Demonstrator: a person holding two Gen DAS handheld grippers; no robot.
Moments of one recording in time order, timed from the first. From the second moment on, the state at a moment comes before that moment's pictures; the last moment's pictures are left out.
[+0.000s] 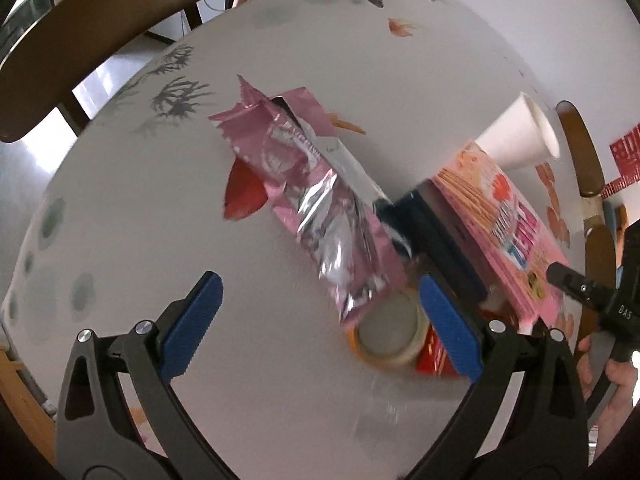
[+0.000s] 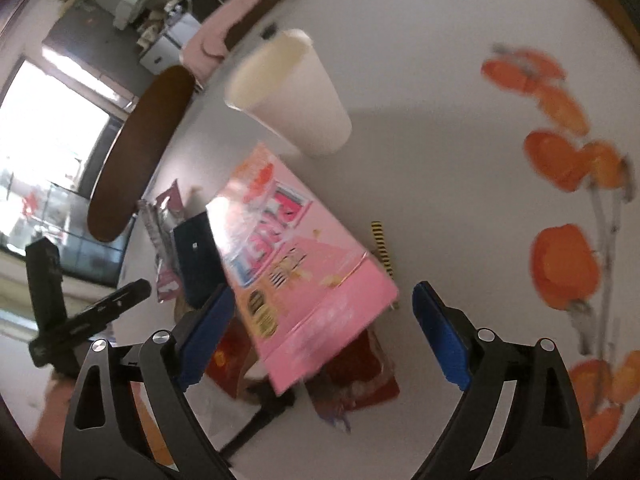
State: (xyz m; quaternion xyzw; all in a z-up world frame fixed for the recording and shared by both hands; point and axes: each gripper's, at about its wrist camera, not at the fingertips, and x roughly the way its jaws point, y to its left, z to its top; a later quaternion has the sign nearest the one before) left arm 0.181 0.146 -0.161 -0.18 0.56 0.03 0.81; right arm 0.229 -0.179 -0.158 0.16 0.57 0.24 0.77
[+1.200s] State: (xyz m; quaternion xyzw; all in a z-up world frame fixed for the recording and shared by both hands) left arm 0.087 0.215 -0.065 -0.21 0.44 0.01 0.87; right arm 0.168 -0.100 -0.030 0.24 0.43 0.47 0.73
